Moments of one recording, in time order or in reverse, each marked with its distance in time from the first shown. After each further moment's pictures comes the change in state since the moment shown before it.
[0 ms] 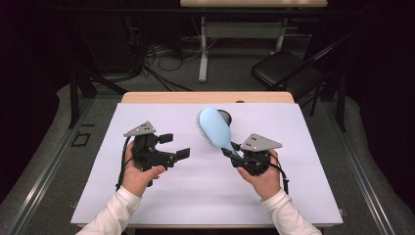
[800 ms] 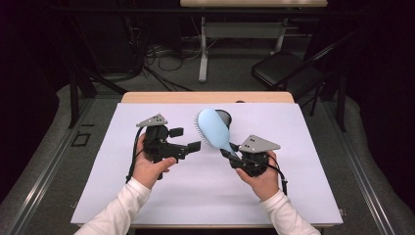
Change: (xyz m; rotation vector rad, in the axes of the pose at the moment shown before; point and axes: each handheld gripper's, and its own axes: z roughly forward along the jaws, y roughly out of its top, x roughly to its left) left arm -0.008 0.022 0.023 0.018 -0.023 -0.010; right arm 0.003 -0.002 0.002 -0.004 0.000 -0.005
